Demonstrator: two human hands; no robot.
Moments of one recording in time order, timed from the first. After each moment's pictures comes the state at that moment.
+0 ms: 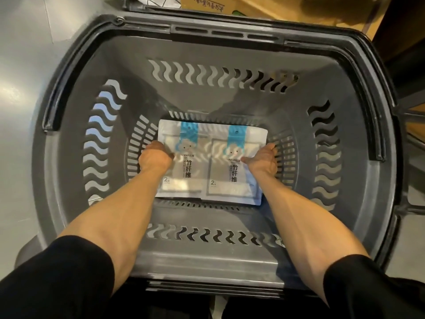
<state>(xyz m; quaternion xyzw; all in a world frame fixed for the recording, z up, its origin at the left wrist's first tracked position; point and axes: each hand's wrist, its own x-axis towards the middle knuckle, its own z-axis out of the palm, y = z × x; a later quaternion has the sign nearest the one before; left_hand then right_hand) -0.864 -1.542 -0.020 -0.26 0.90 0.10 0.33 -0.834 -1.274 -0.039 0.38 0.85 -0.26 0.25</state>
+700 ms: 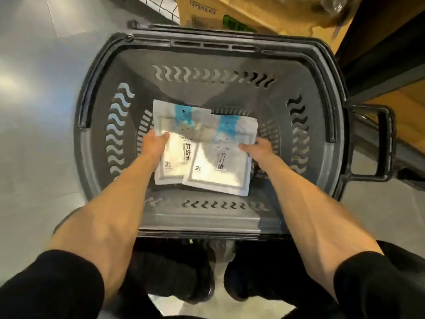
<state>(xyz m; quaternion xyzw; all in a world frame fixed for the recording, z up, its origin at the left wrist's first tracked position) -0.841 -1.556 0.051 -0.36 0.73 0.53 0.25 -0.811 -1.266 0.037 0.41 0.71 -0.50 0.27</state>
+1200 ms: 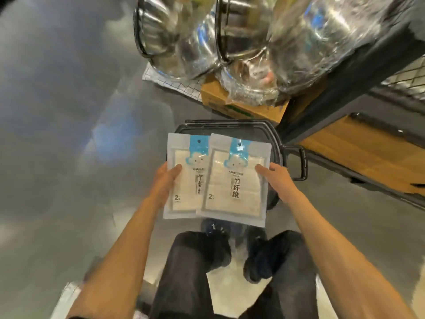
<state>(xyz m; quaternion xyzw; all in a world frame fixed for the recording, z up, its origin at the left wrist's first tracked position) -0.765 -1.576 0.481 -0.31 0.69 0.60 0.26 -0.732 -1.266 0.449 0.37 0.68 -0.58 0.25</state>
